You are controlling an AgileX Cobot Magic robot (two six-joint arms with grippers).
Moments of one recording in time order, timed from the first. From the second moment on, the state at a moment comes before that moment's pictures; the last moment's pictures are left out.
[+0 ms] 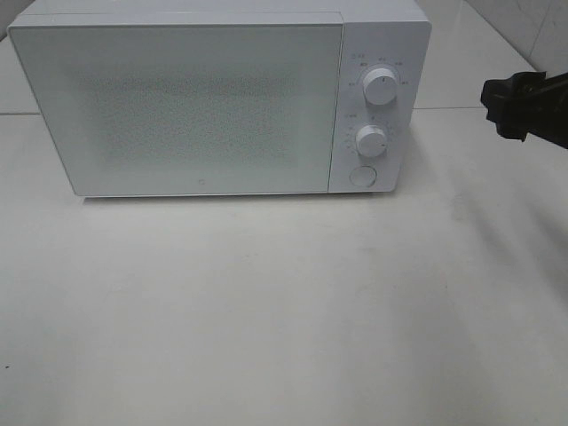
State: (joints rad) left arm 0.09 0.00 -0.50 -0.18 1.05 0.18; right arm 0.10 1.31 -0.46 0.00 -0.56 0.08
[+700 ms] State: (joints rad) left arm 0.09 0.00 -0.50 -0.18 1.05 0.18; right arm 0.50 1.55 -0.34 0.54 -1.14 -0.24
